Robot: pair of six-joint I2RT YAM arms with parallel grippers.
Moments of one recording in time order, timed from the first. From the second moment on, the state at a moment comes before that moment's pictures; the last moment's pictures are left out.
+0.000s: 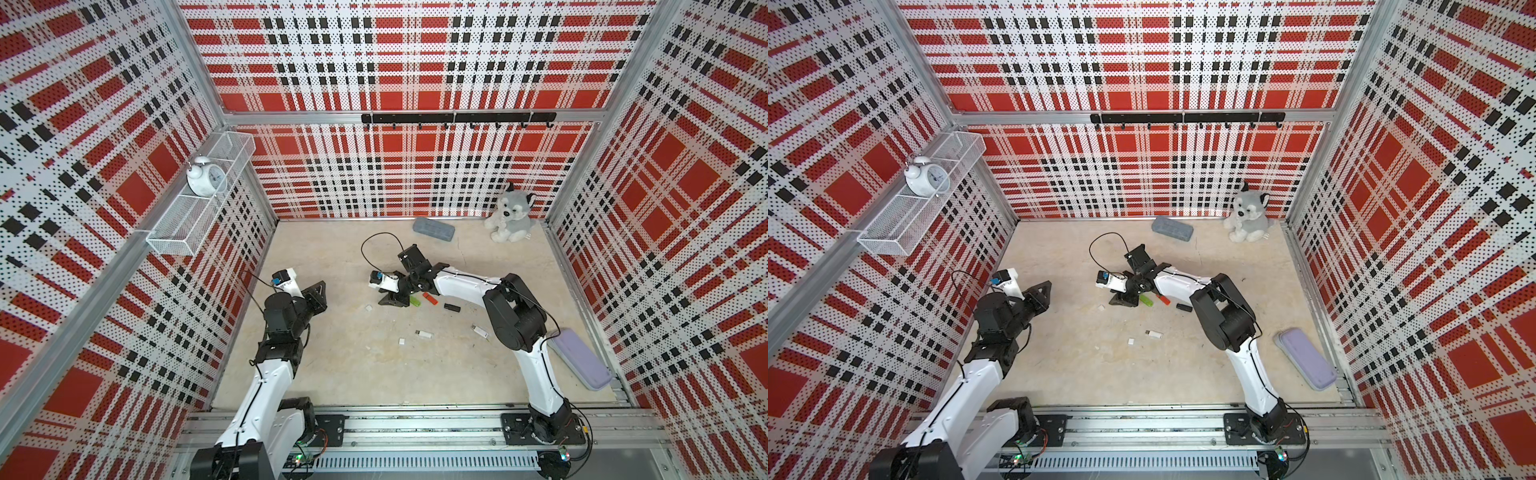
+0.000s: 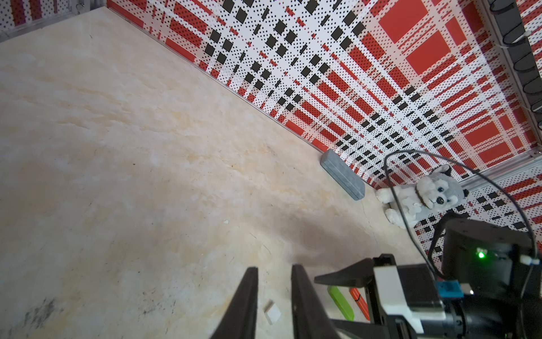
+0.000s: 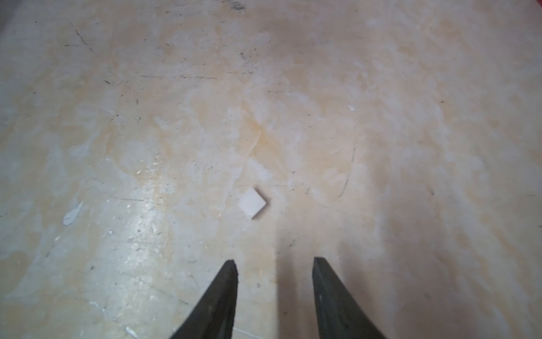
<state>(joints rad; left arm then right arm) 0.10 0.90 0.39 0.22 0.30 -0.57 0.70 2.22 1.66 -0.29 -0.54 -0.71</state>
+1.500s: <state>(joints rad) 0.10 0.87 0.39 0.22 0.31 -0.57 0.86 2.25 1.51 -0.05 -0.24 -0.23</state>
